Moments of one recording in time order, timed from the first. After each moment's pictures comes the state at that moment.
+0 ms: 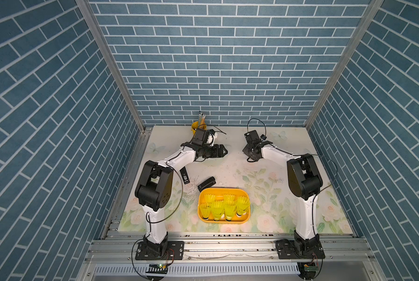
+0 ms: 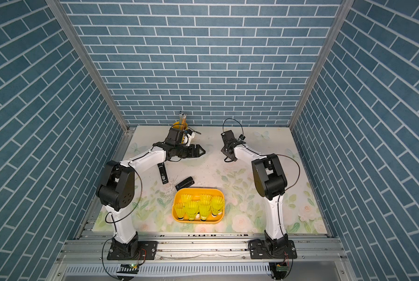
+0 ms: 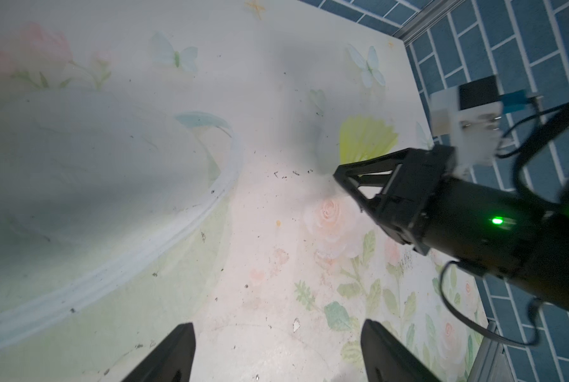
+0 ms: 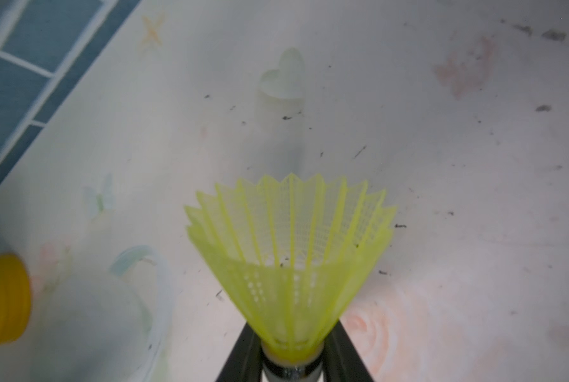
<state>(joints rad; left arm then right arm) -0.41 1.91 1.40 -0.30 0.44 -0.40 0.50 2.06 1.54 -0.43 0.23 0.95</state>
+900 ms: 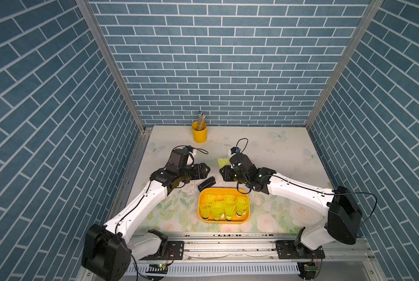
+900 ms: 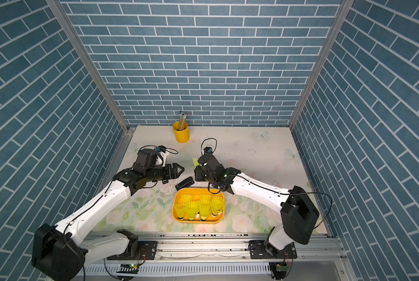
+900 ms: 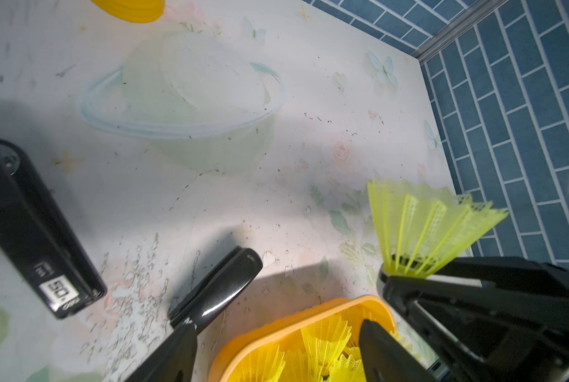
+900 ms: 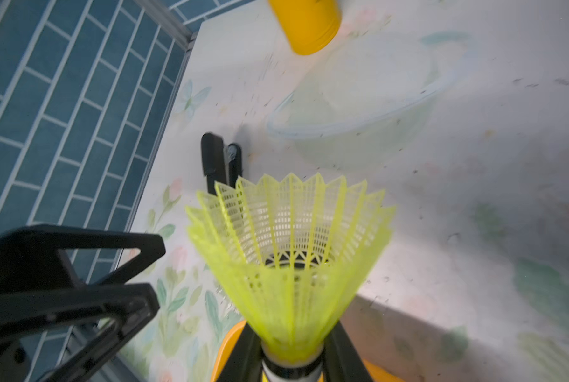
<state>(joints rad) -0.41 1.13 0.88 -0.49 0.25 -0.50 0.99 1.53 1.12 -0.27 0.08 0.73</state>
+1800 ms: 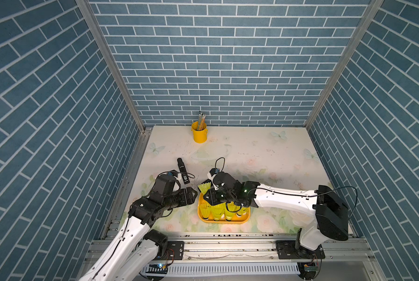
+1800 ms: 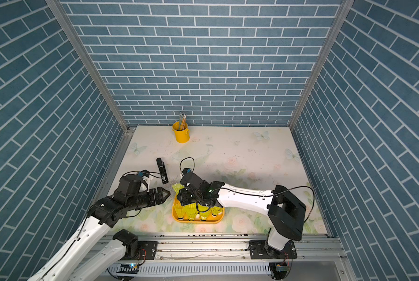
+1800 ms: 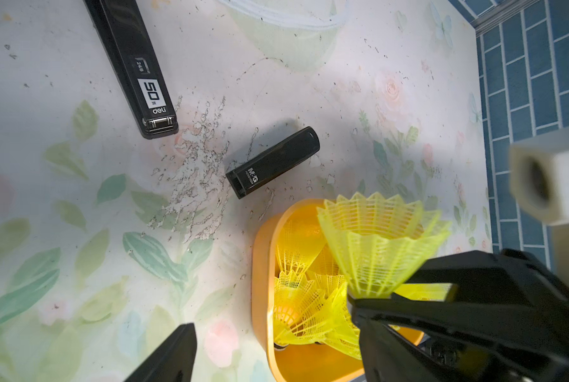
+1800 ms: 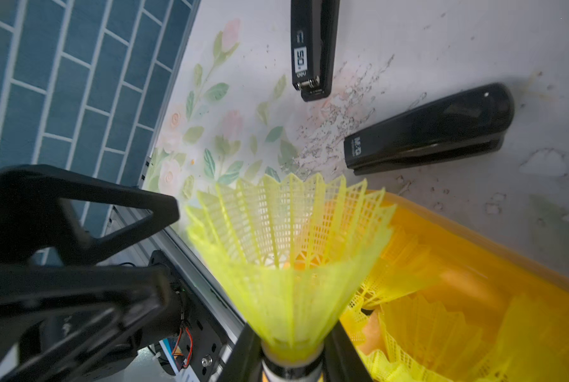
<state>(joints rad) -0.41 0.70 0.65 -0.80 0.23 -0.61 1.19 1.65 1.13 -0.28 -0.09 0.78</state>
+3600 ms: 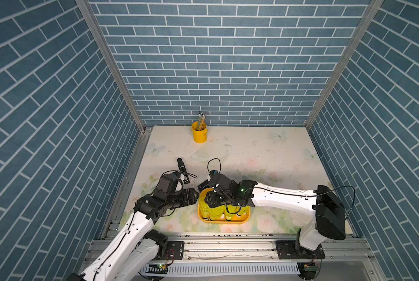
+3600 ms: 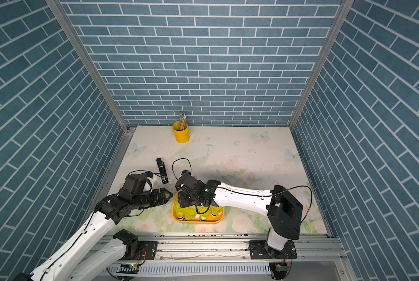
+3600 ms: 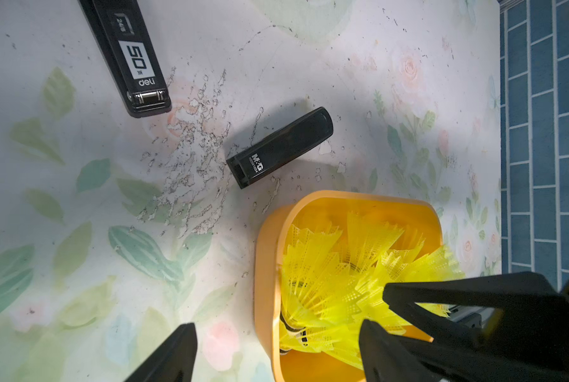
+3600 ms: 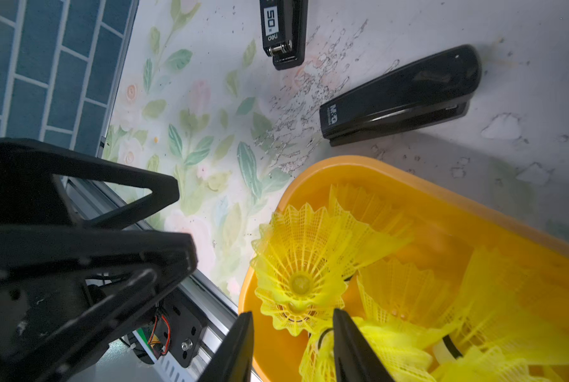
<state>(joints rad) -0.41 0.78 0.62 -0.75 0.25 -0.61 1.21 1.65 1.22 -0.49 -0.02 0.78</state>
